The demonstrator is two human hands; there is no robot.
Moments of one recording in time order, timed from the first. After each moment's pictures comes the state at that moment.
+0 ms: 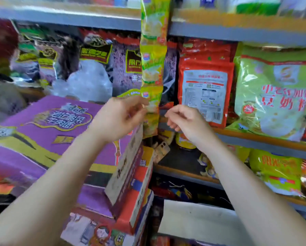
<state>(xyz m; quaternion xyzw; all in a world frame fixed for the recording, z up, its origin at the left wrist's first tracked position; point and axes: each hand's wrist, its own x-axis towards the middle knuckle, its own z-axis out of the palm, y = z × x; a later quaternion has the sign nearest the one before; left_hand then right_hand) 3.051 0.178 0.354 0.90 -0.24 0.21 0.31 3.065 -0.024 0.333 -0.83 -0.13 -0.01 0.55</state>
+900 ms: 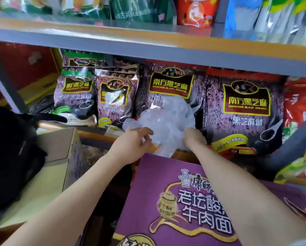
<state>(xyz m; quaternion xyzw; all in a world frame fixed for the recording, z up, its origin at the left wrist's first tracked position) 3.282 0.546 0.303 0.94 -0.19 0.09 0.28 3.375 0.330 0.247 -0.98 0.11 -0.01 0.13</state>
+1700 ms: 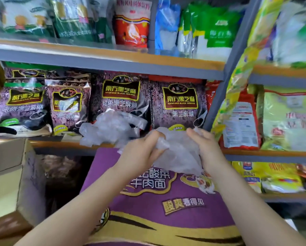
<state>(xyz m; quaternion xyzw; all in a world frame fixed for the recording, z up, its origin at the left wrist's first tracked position) 3.170 0.428 0.339 0.80 -0.41 0.29 0.33 3.150 0.239 0.343 -0.69 0.12 -0.14 0.70</state>
